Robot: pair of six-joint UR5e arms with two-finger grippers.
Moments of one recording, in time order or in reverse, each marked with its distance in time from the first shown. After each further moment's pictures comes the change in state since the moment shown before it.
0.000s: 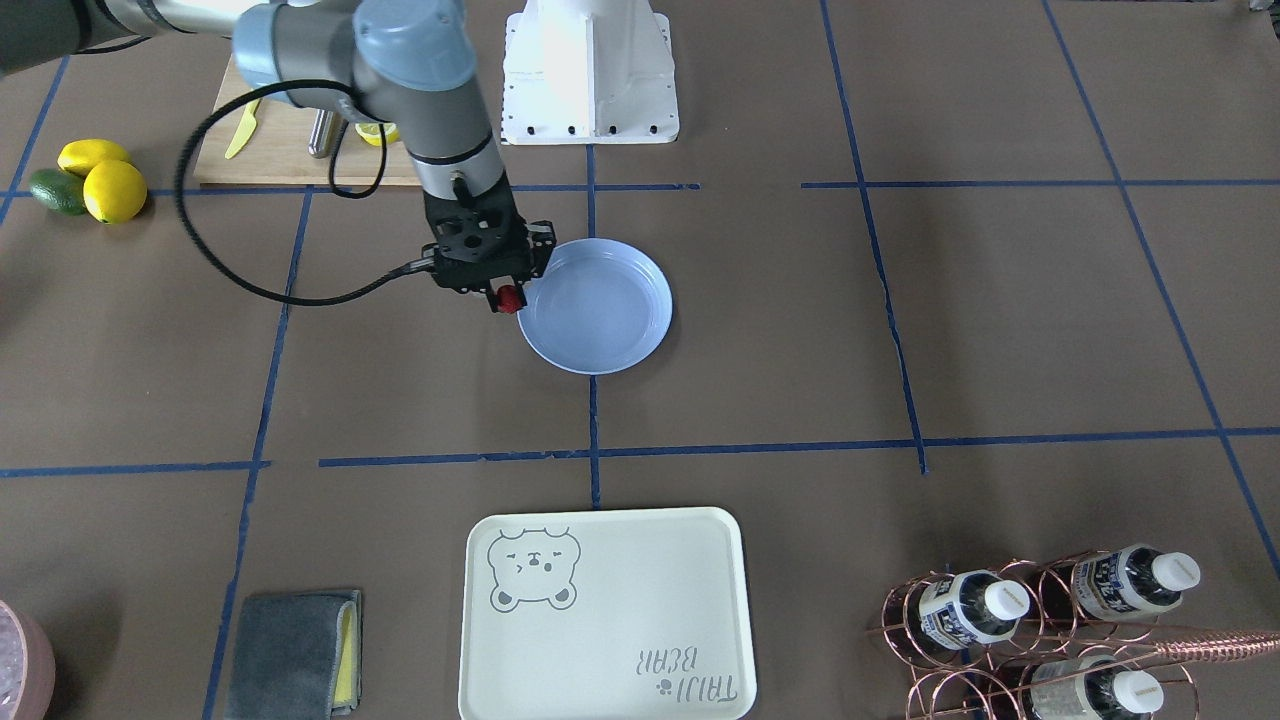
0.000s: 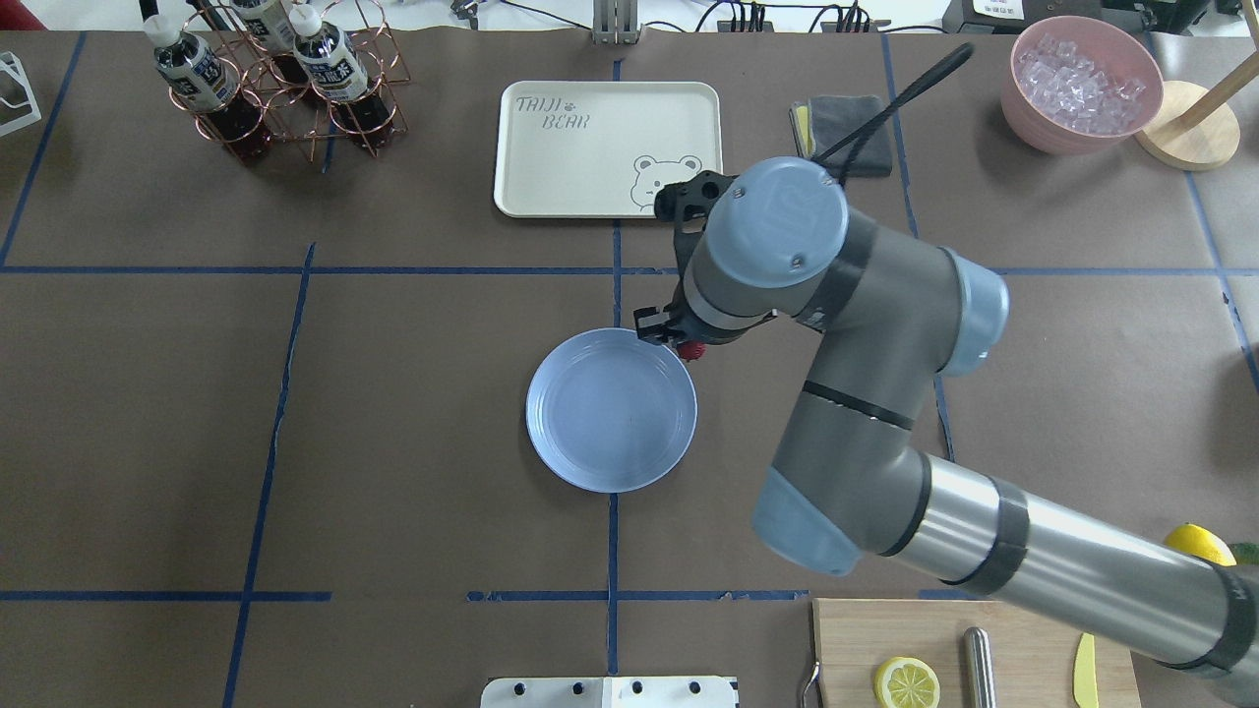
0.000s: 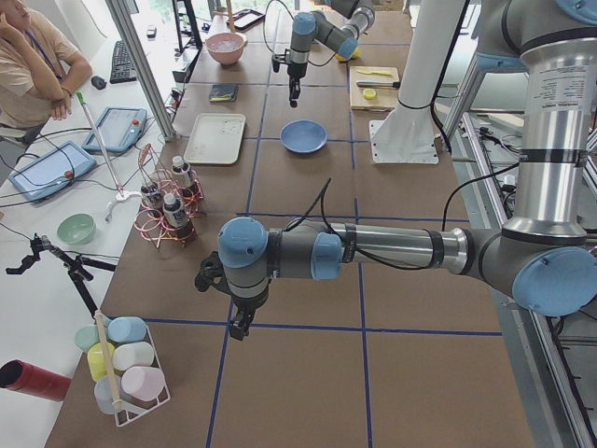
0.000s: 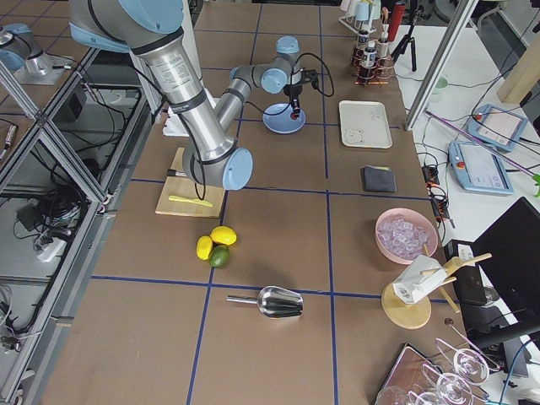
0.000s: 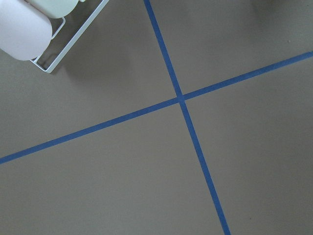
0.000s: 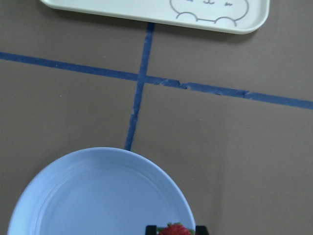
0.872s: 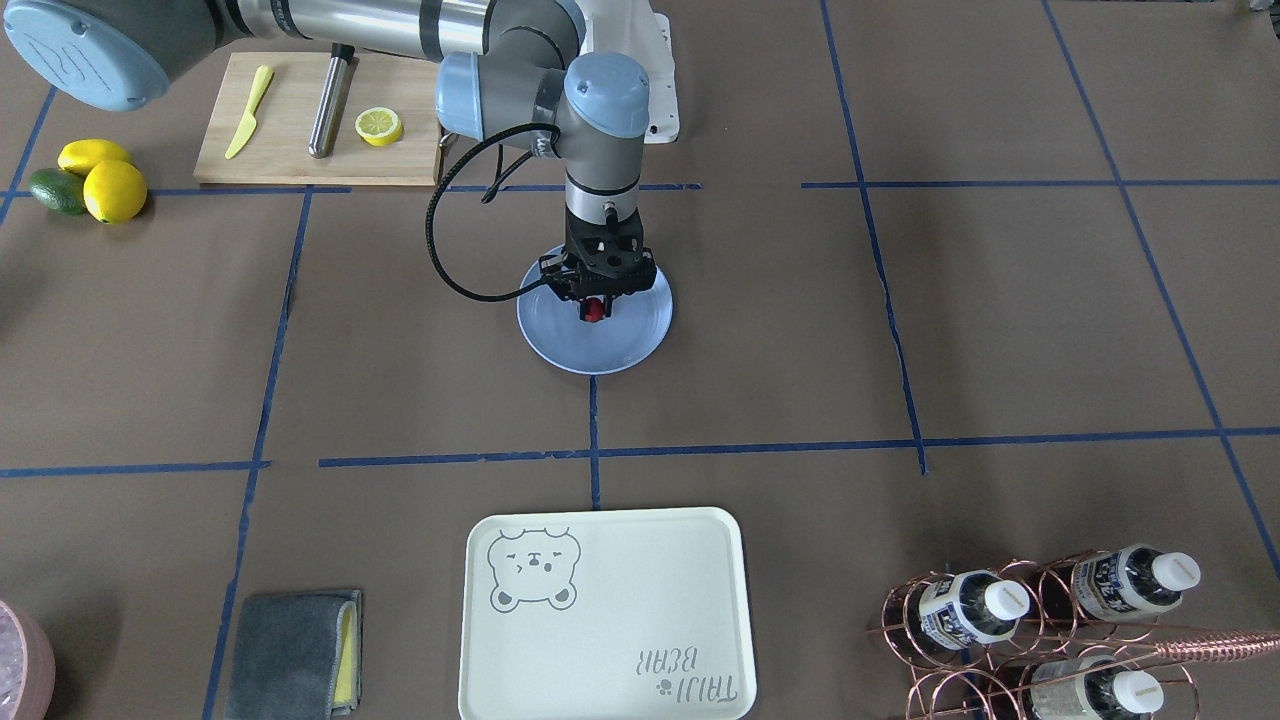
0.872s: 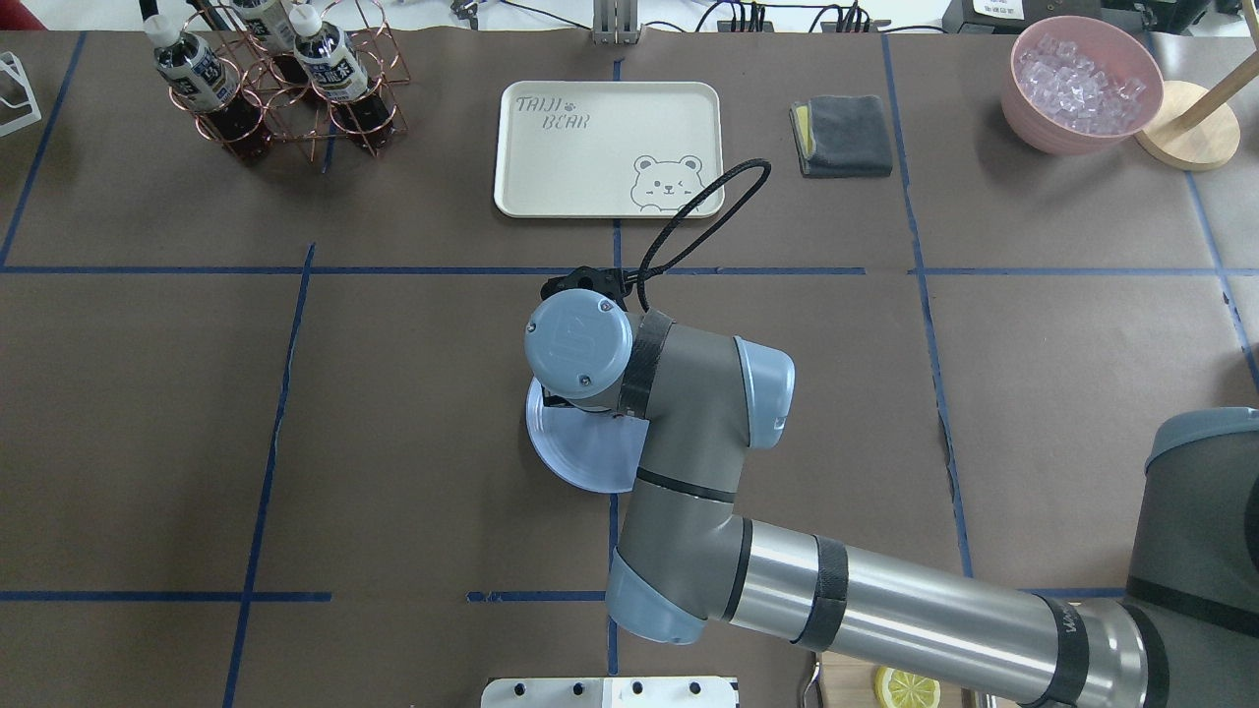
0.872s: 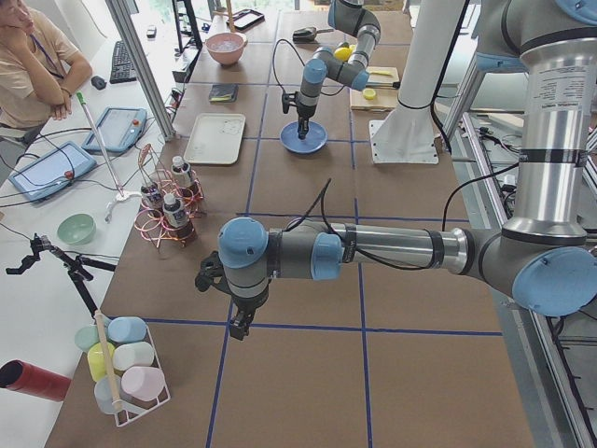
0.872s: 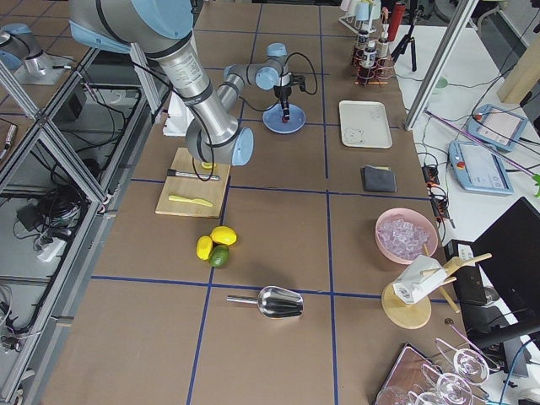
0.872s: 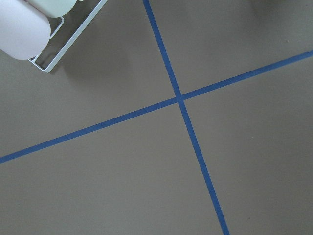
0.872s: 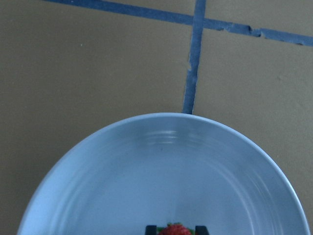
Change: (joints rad) left arm 0.000 0.000 -0.001 -0.003 -0.004 0.000; right arm -0.123 0.137 -0.242 -0.001 -0.125 0.092
